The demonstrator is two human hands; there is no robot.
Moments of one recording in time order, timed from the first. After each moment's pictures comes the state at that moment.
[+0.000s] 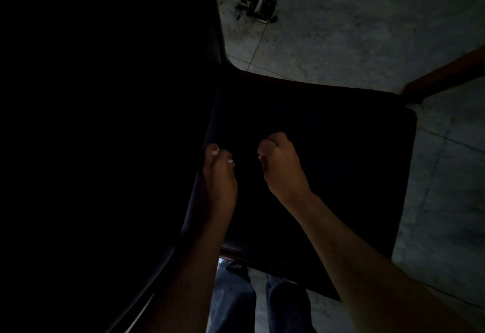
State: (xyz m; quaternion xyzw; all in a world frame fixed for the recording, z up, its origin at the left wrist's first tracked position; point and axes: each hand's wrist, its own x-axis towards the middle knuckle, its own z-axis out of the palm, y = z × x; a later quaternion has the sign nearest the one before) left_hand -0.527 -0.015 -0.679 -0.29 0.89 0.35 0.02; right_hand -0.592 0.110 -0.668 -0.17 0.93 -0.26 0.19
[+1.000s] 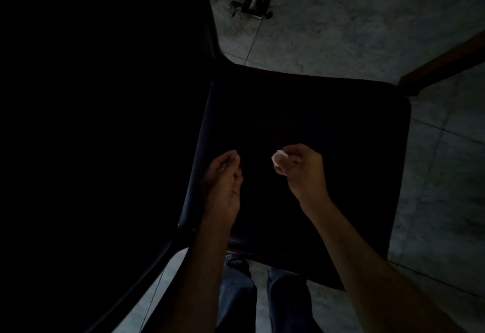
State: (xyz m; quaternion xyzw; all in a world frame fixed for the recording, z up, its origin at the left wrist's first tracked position) left_hand -0.520 0.009 -0.672 -0.50 0.41 0.77 -0.01; right_hand -0.571 0.143 -0.663 0.21 0.76 -0.57 0.24
